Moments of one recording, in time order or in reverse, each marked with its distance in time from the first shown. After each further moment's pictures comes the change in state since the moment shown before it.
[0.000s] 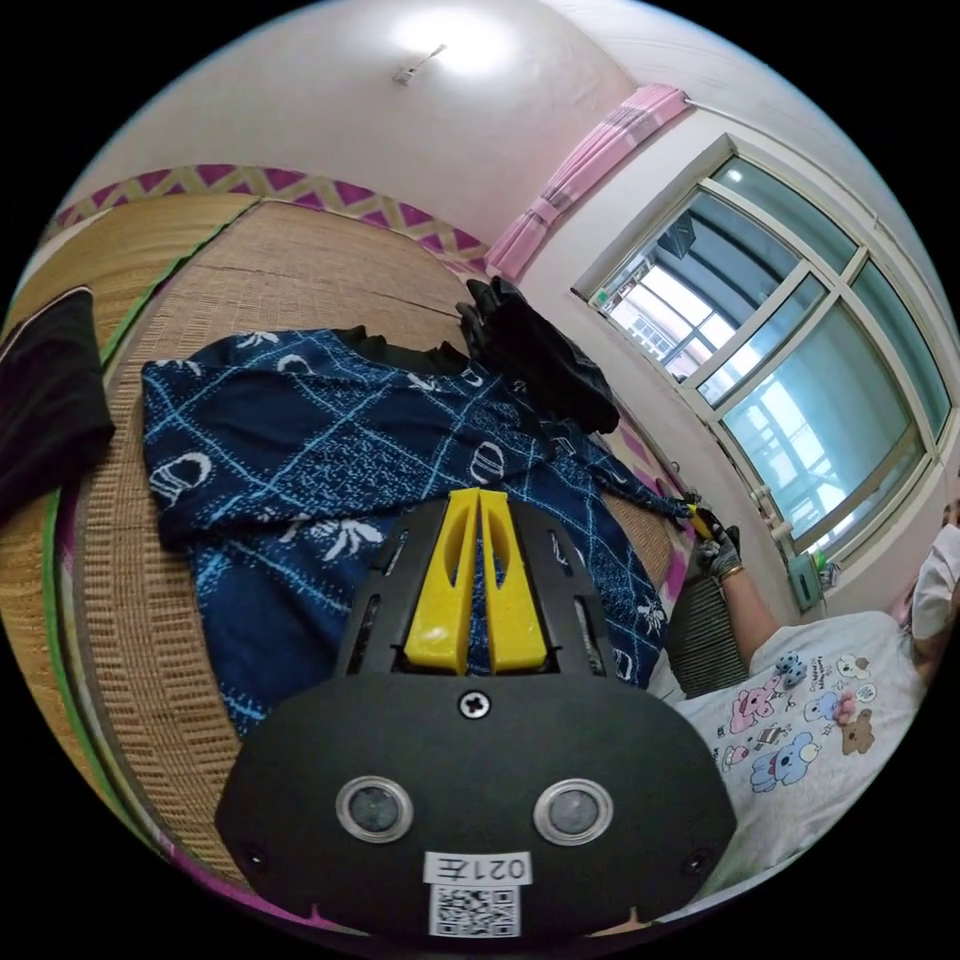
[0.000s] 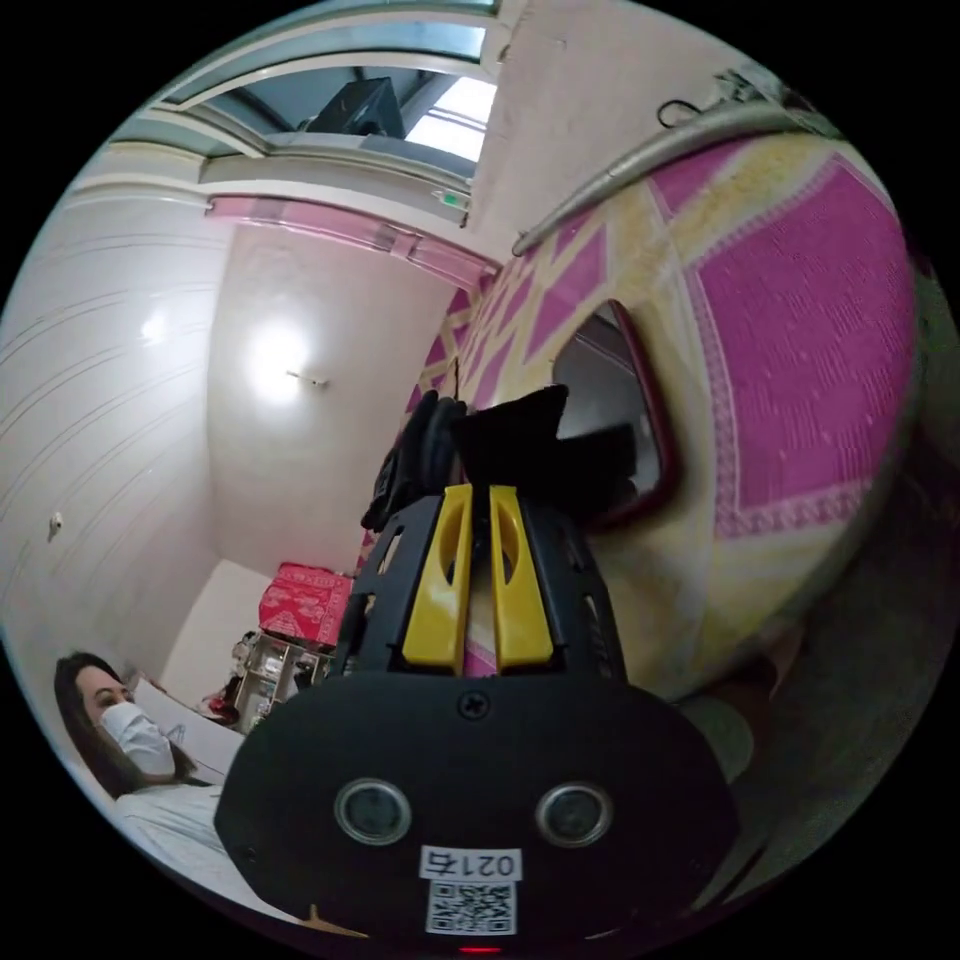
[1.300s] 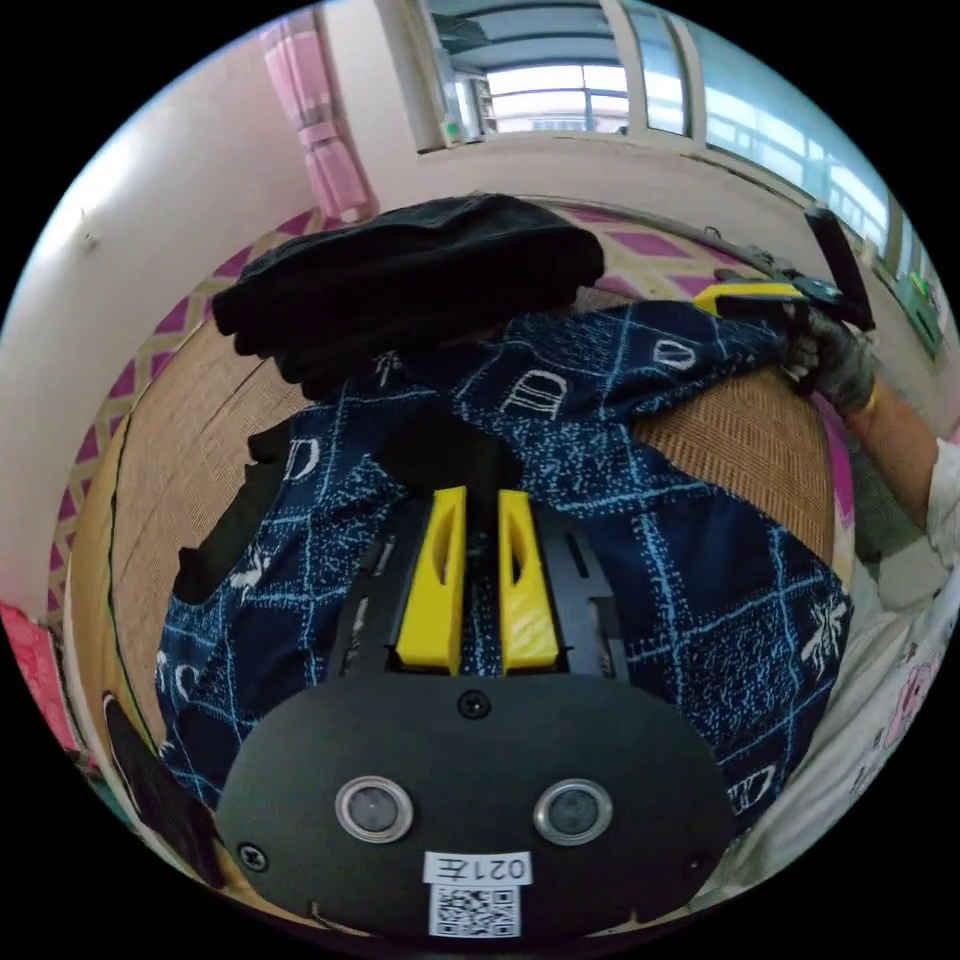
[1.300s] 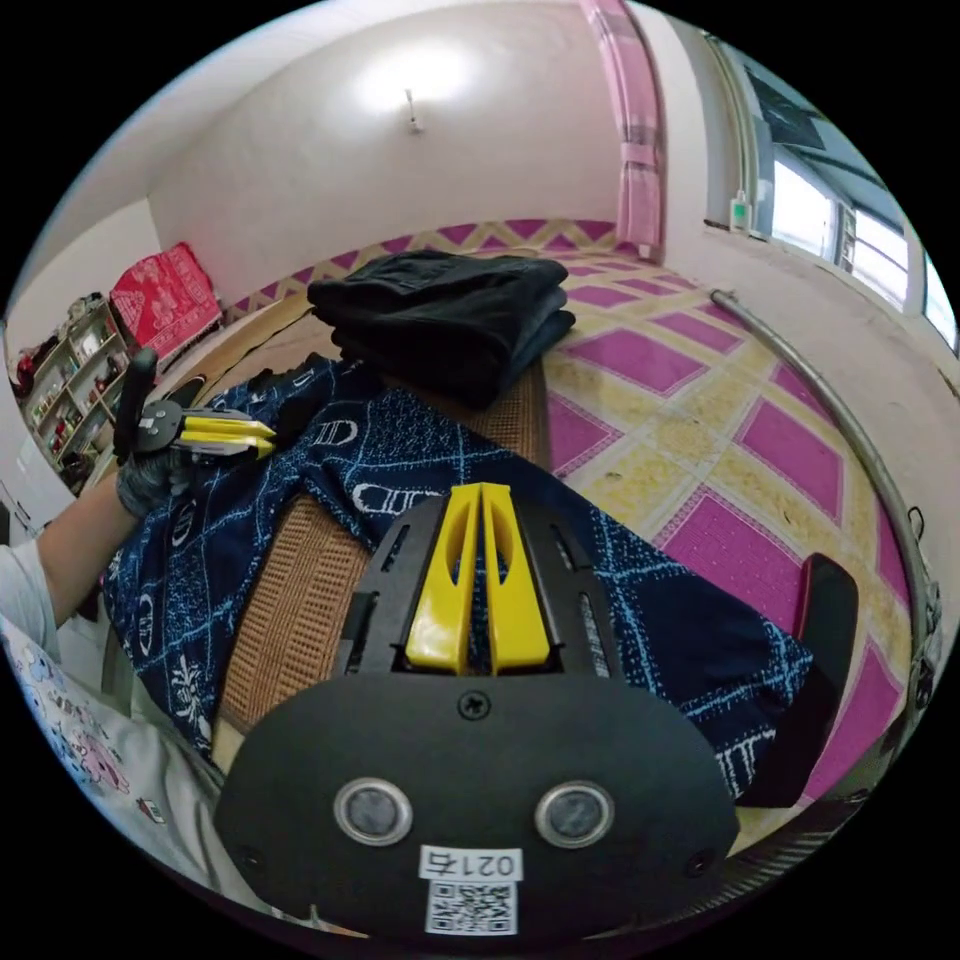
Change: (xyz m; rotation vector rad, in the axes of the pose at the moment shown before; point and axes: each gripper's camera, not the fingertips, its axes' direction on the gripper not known) left arm 0.177 -0.024 0.209 -0.295 -0.352 0.615; right arm -0.192 0.166 0.264 -0.338 0.524 -0.837
